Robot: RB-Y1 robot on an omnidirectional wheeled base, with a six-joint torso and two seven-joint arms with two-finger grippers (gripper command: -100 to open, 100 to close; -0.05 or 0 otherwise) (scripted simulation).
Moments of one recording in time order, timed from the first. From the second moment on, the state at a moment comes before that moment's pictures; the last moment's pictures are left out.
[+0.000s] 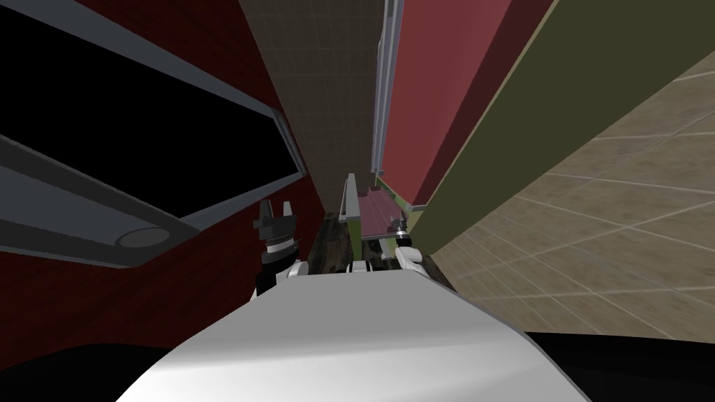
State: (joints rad) left arm 0.51 0.00 0.00 -2.33 0.06 -0.62 0.05; right arm 0.02 -0.16 -0.04 -1.21 2.96 0.72 -0.41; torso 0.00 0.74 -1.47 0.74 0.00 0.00
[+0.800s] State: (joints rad) left arm 0.51 0.00 0.00 -2.33 0.06 -0.62 0.05; right arm -0.03 -0.24 0.10 -1.15 2.72 0.78 -0.35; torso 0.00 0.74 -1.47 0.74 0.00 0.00
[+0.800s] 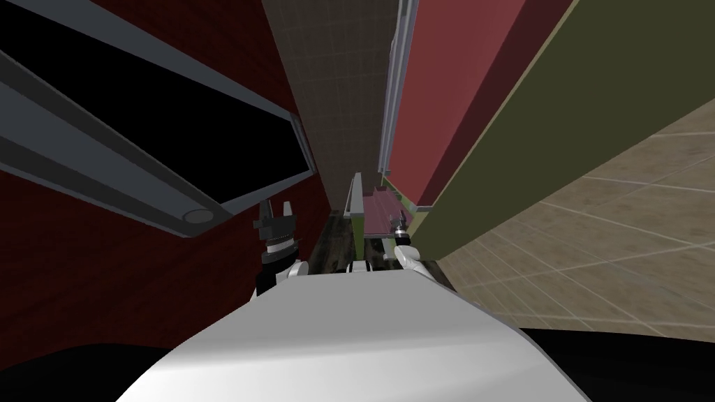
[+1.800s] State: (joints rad) left arm 0.51 0.00 0.00 -2.34 0.06 -0.62 0.05; right arm -0.09 -0.34 0.29 -1.04 2.41 0.86 -0.28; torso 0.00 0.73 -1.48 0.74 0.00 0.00
